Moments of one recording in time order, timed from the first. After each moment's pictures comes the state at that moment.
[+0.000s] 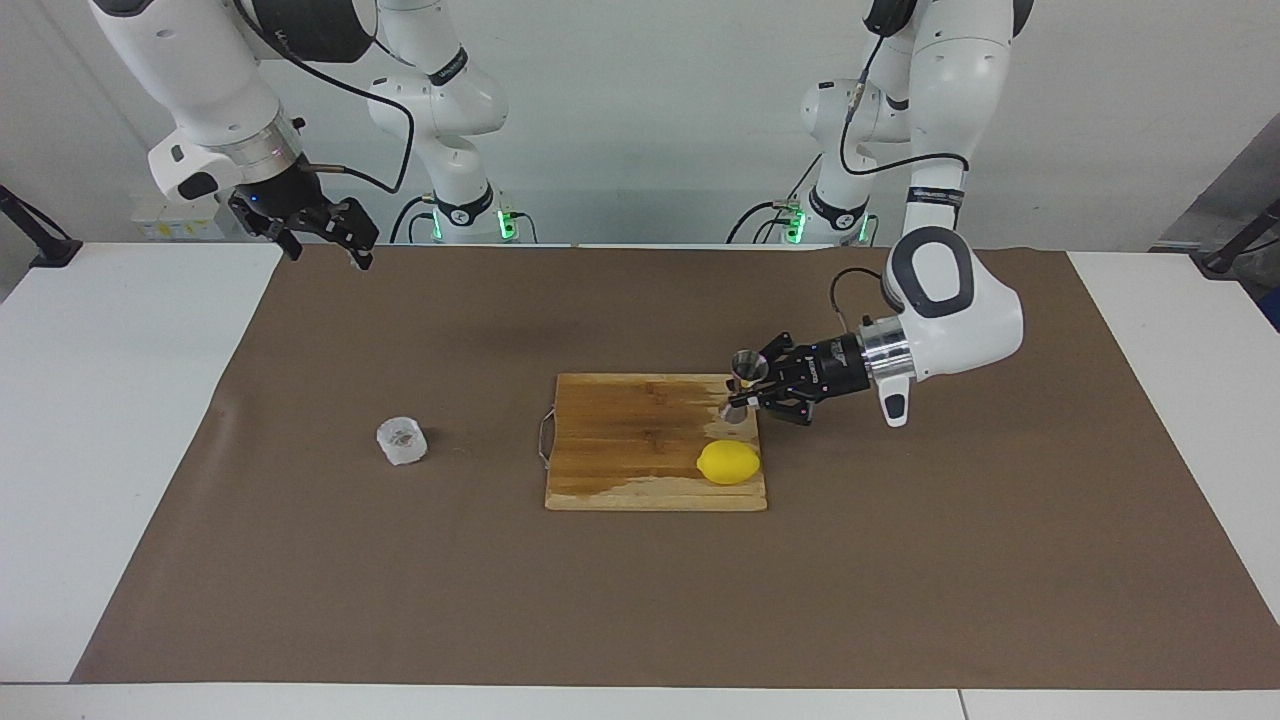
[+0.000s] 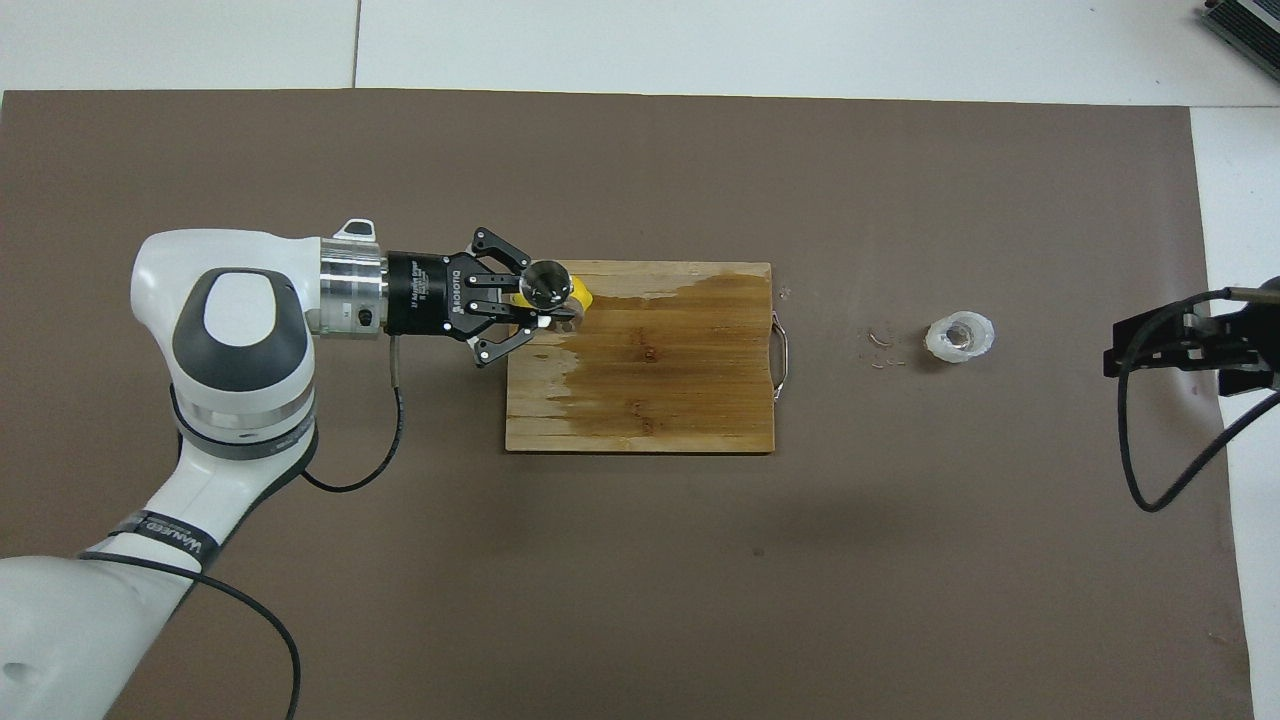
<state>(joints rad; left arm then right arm) -0.21 0.29 -0.11 -1.90 -1.36 2.06 -1.07 0.02 -0.04 -0.06 -1.63 0.01 1.48 0.15</state>
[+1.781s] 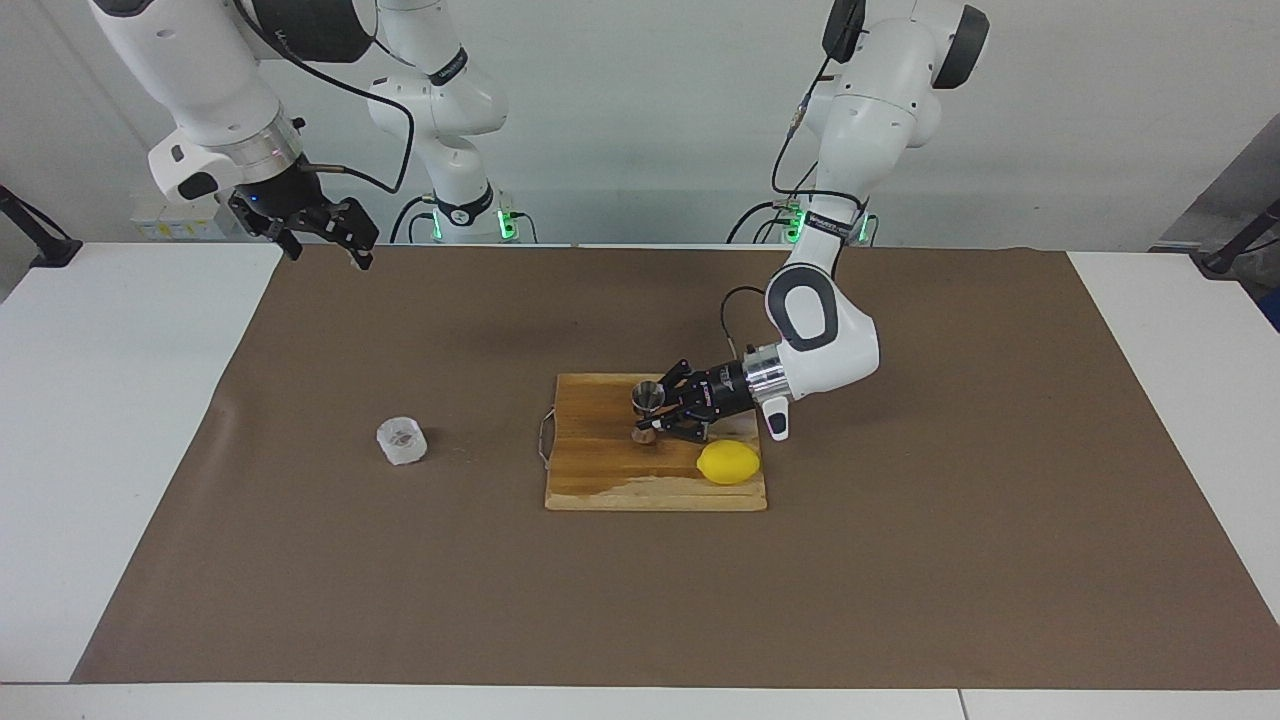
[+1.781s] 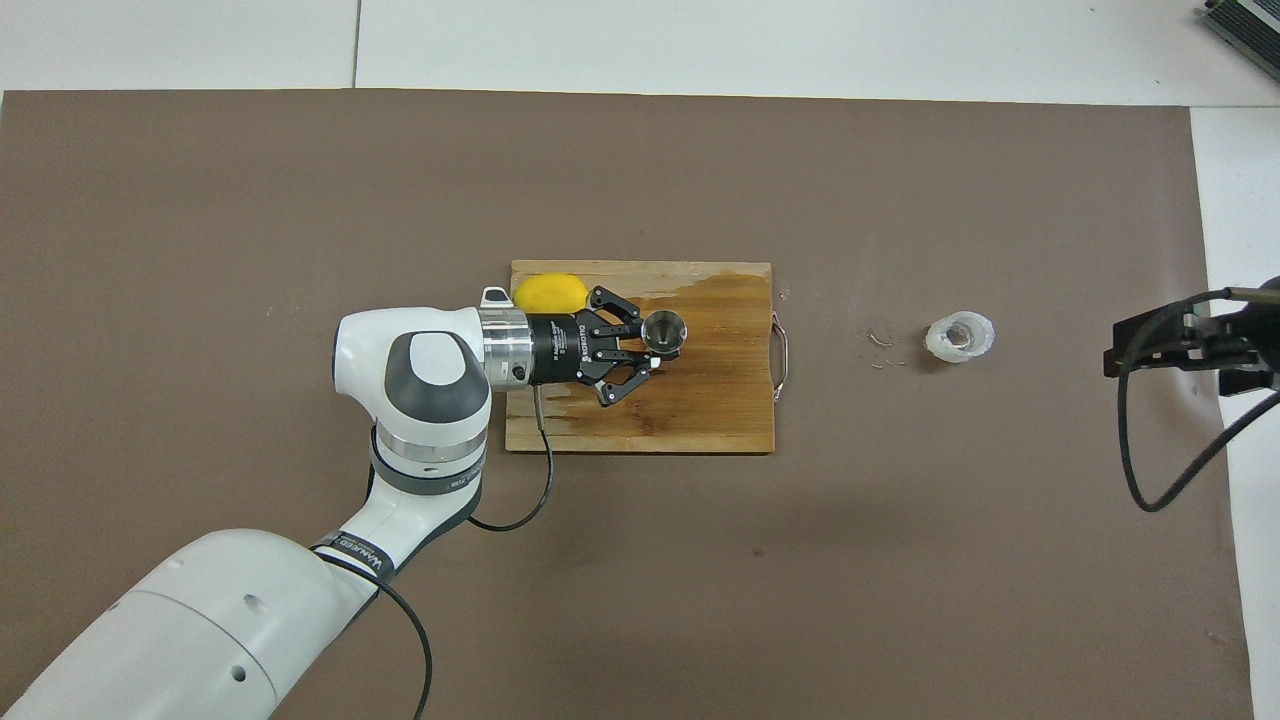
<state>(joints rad) -0.41 0.45 -0.11 -1.91 -1.62 2.27 -0.90 0.02 -0.04 -0.06 -1.63 0.01 1.48 0.15</state>
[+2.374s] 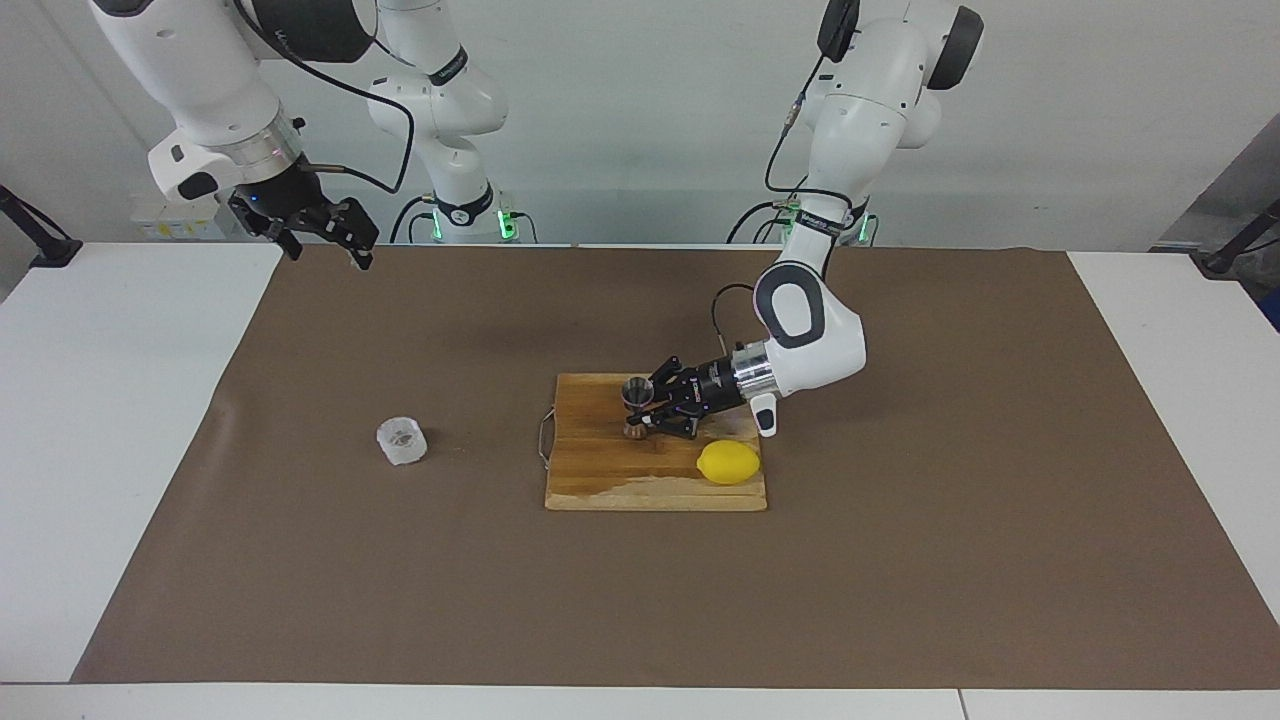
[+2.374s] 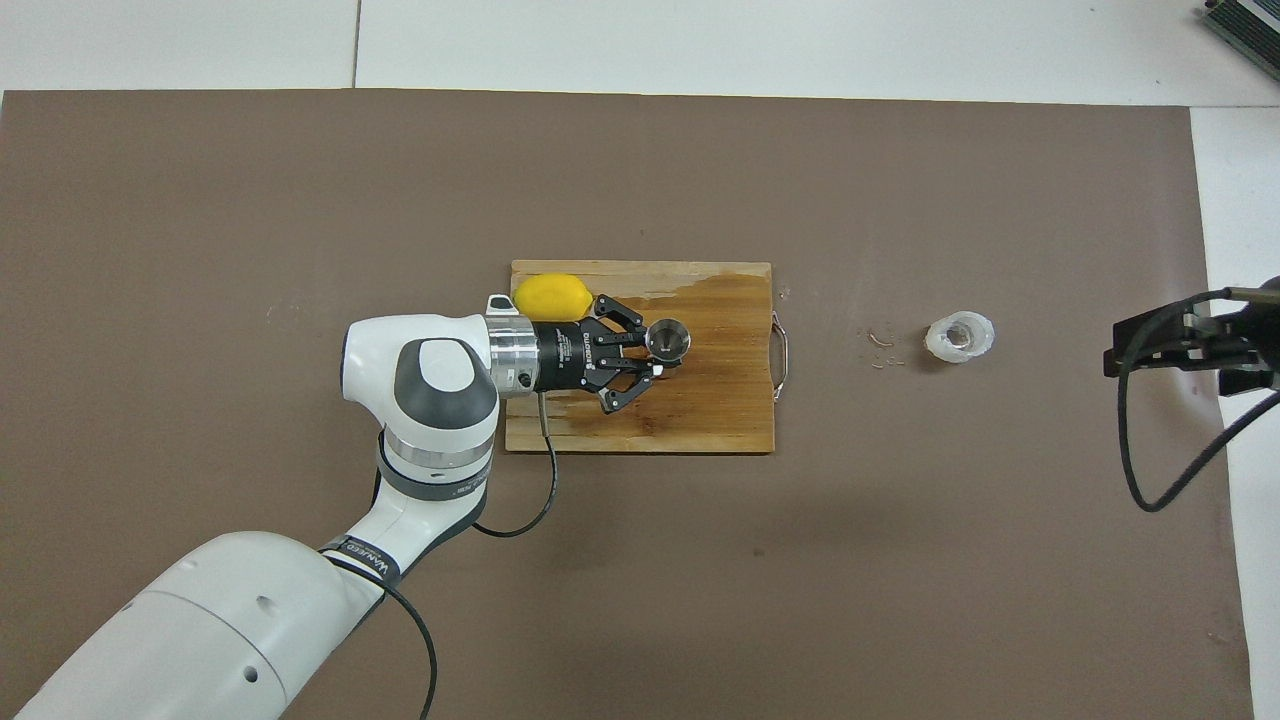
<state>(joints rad) -0.42 0.46 -0.10 -1.92 -1.62 2.28 -0.90 0.02 -0.04 -0.06 -1.63 0.01 1.48 0.15</state>
